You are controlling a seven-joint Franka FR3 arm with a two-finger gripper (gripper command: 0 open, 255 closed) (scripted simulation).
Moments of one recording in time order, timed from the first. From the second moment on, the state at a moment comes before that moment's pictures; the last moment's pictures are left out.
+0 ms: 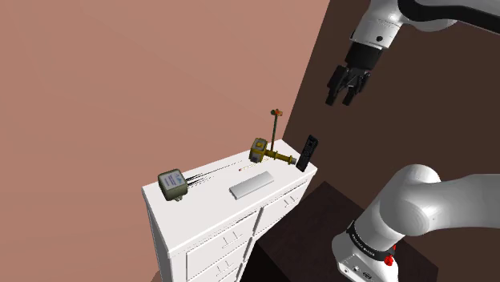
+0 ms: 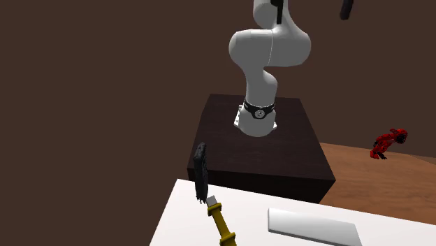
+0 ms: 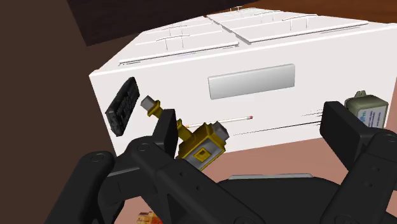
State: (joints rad) arm 0.00 -0.83 -0.05 -2.29 0.08 1.45 0.15
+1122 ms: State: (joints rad) arm -0.08 -0.62 -0.19 -2.52 -0.09 1.88 -0.01
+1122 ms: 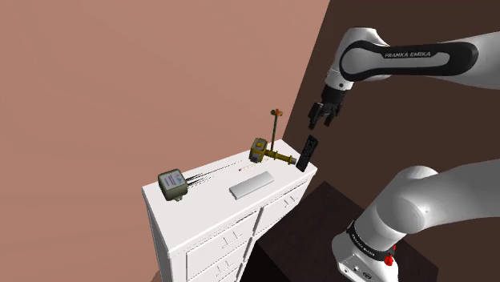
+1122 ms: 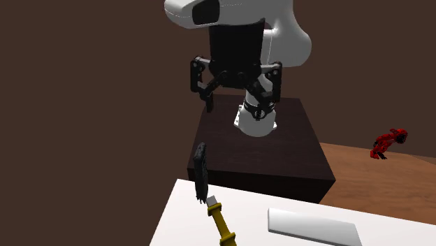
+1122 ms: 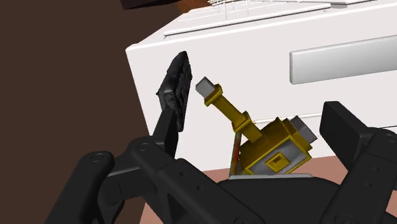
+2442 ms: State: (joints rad) arm -0.12 -0.31 -0.30 -2.58 -0.16 2.26 -0.10
